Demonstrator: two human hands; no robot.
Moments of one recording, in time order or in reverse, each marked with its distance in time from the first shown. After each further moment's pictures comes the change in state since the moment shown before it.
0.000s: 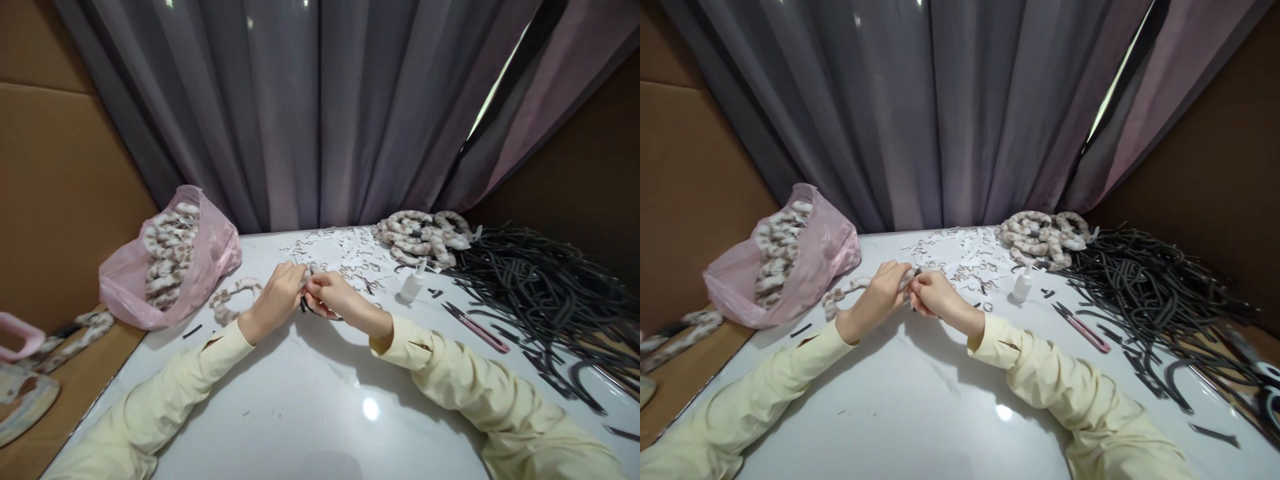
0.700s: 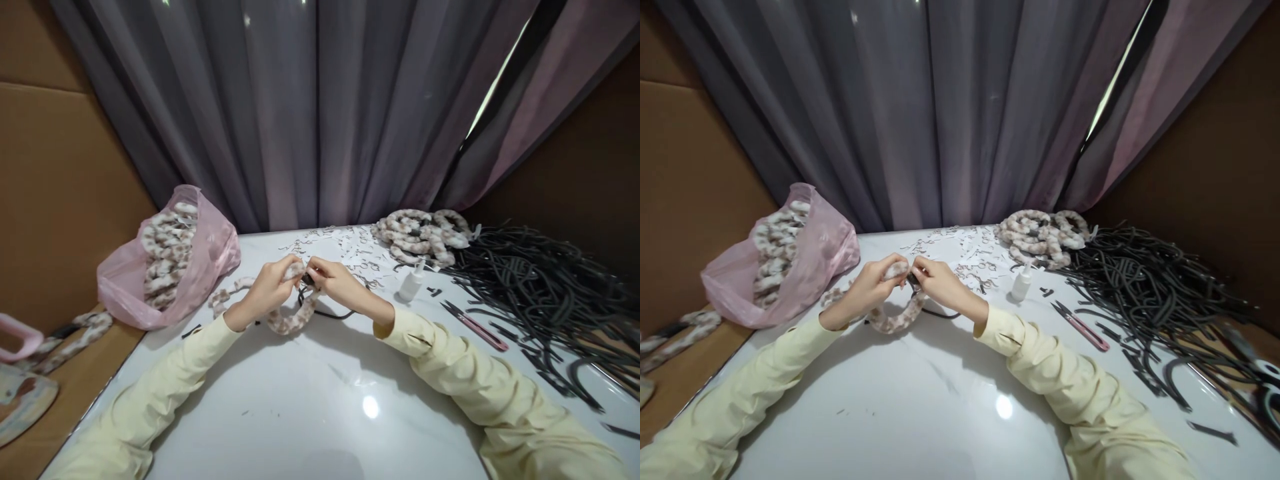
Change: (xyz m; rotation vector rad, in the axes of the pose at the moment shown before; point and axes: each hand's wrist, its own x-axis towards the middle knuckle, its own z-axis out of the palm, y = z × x) left_hand 0.015 0.000 -0.023 -0.539 -0.080 -0.366; right_hand 0.009 0.001 -0.018 -0.243 0.157 -0.281
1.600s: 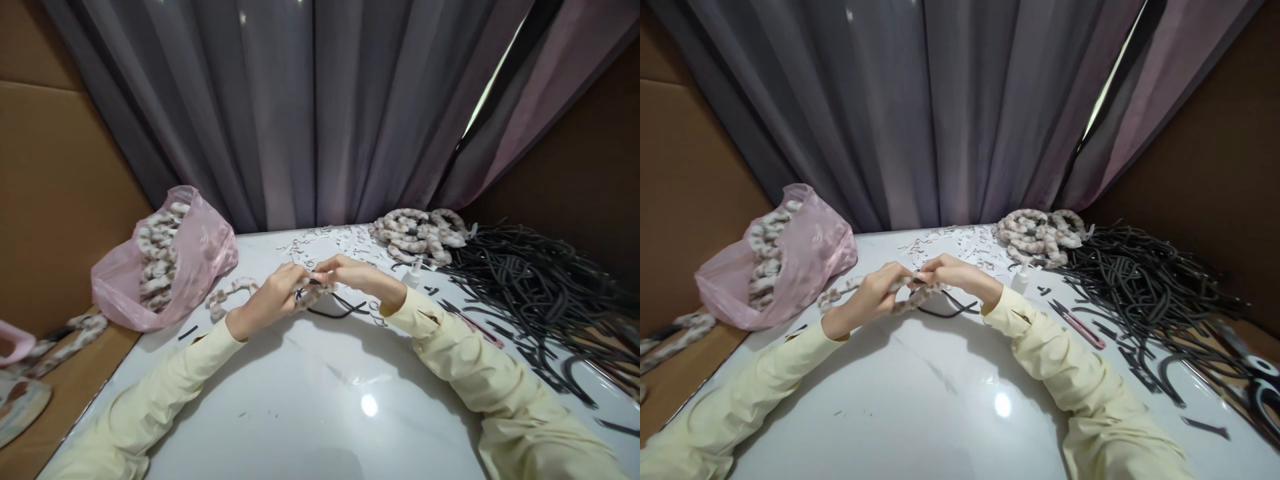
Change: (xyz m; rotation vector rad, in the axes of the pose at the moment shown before) left_hand -0.009 -0.007 0.008 0.271 -0.077 0.420; right_hand 0.006 0.009 -0.037 0.214 -0.352 0.208
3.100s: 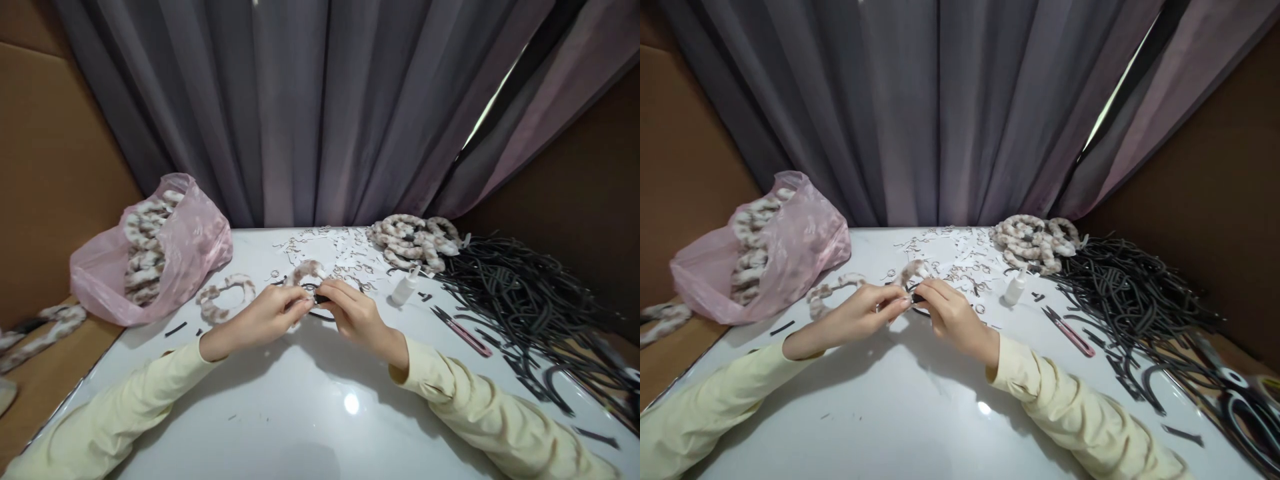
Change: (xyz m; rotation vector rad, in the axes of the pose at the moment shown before) left_hand -0.007 0.034 -0.018 -0.349 -0.304 -0.407; right_hand -0.042 0.019 0.055 -0.522 0.551 -0.764
